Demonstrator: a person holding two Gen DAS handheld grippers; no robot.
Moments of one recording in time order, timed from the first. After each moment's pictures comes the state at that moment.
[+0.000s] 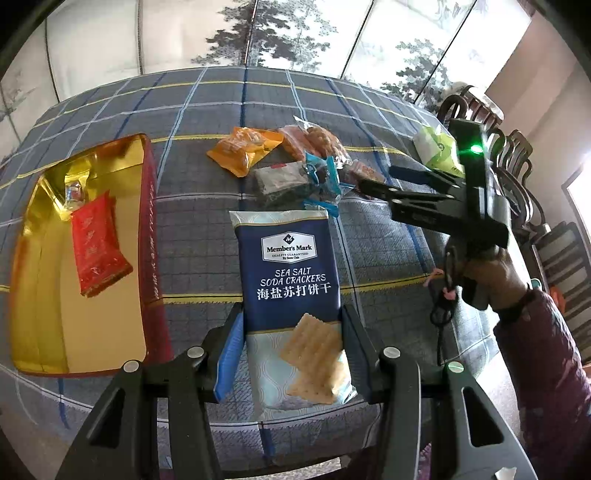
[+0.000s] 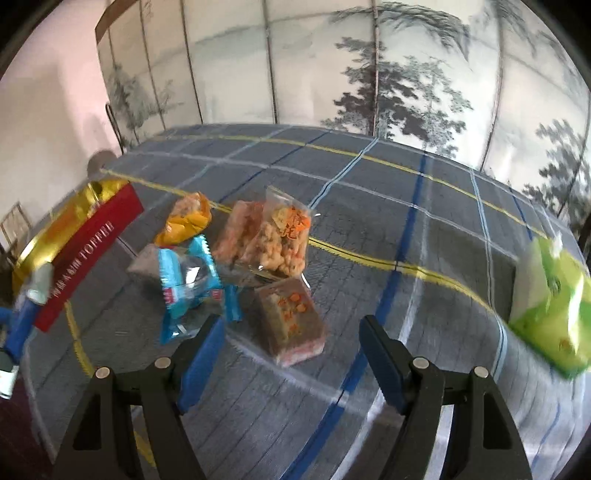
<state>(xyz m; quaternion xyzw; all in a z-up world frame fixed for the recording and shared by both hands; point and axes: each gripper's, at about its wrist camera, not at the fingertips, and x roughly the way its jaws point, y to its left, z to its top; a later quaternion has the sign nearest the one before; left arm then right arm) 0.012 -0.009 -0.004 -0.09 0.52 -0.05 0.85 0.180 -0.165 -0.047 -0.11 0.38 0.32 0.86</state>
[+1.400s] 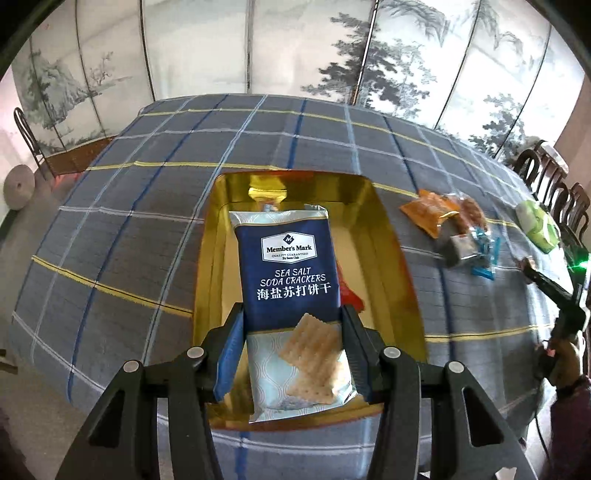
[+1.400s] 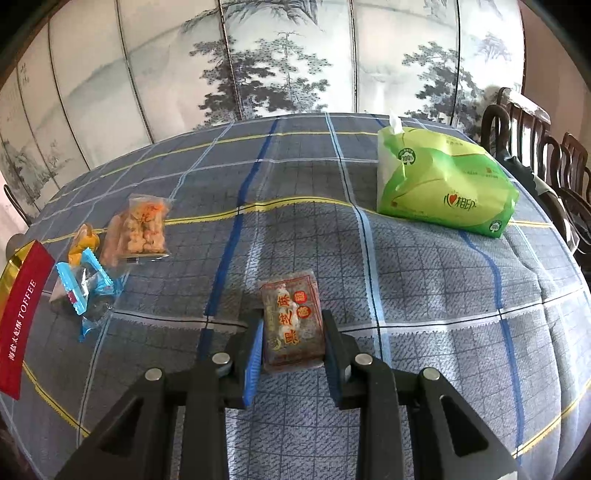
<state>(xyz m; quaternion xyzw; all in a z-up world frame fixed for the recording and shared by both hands) -0.006 0.172 0.005 -0.10 0.47 0.10 0.87 0.154 -0.244 -0.063 0.01 0.41 0.10 0.91</state>
